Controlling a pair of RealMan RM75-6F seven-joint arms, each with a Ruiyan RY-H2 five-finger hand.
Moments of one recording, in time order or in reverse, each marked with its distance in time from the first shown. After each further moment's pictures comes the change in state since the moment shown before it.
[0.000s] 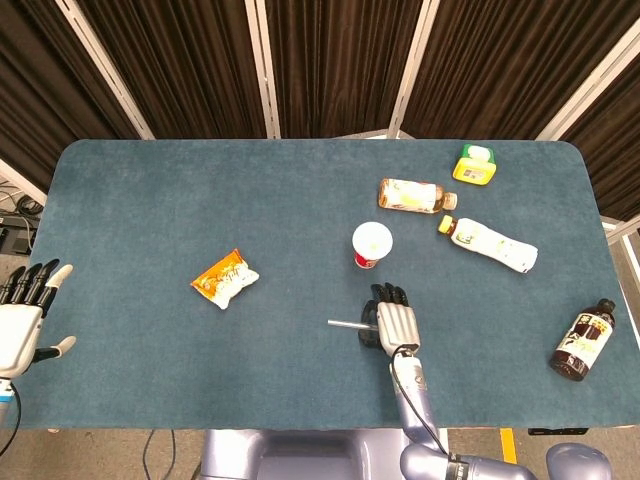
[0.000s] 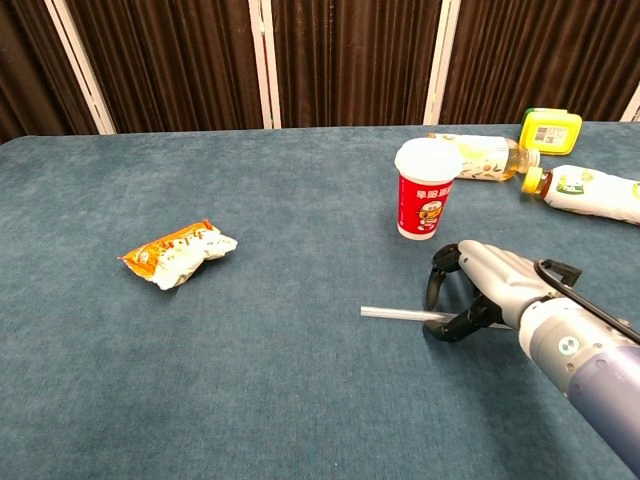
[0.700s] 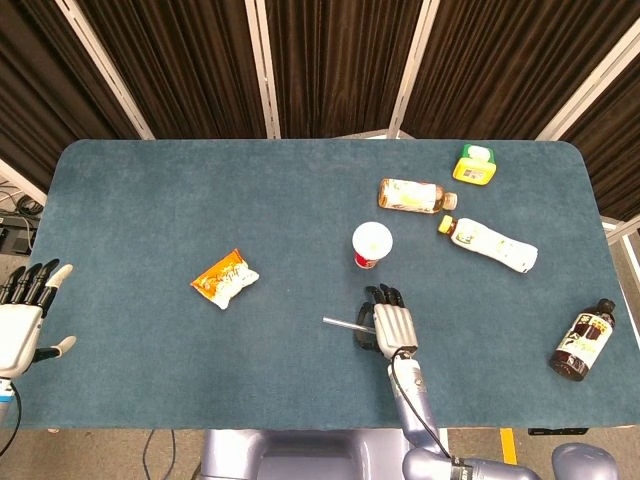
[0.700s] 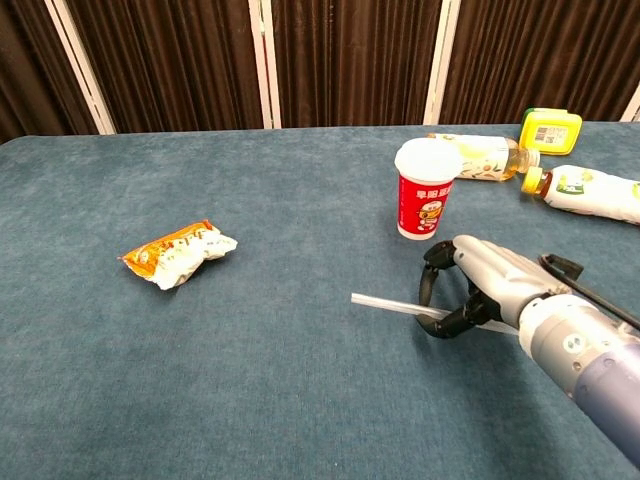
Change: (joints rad) left arm 0.000 0.000 0.000 -0.001 -0.001 -0.001 -0.001; right arm -0.005 0.032 -0.011 -0.077 -0.024 0.009 0.028
